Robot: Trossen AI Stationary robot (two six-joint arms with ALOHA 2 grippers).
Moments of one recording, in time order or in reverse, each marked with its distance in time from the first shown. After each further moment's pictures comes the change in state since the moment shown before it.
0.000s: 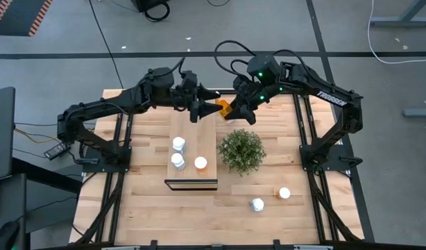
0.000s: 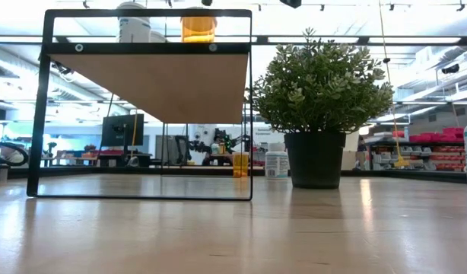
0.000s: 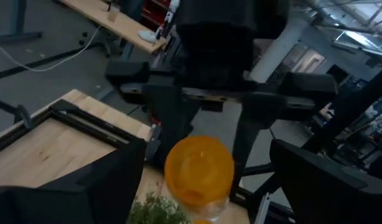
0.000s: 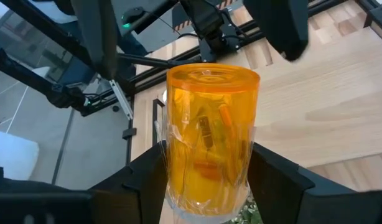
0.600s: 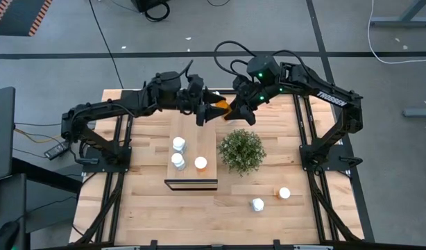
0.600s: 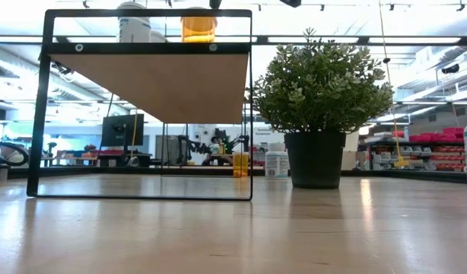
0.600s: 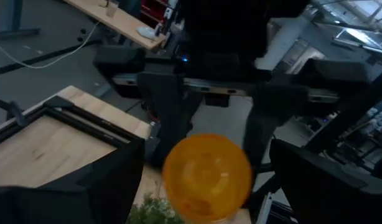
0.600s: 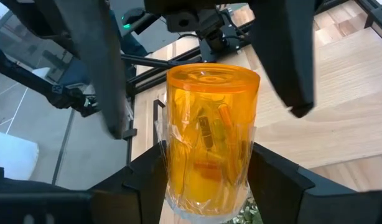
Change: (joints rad) left arm -0.037 0.045 -0.001 0.049 -0.019 -0.003; right arm 0.003 0.000 0.000 0.004 0.005 0.005
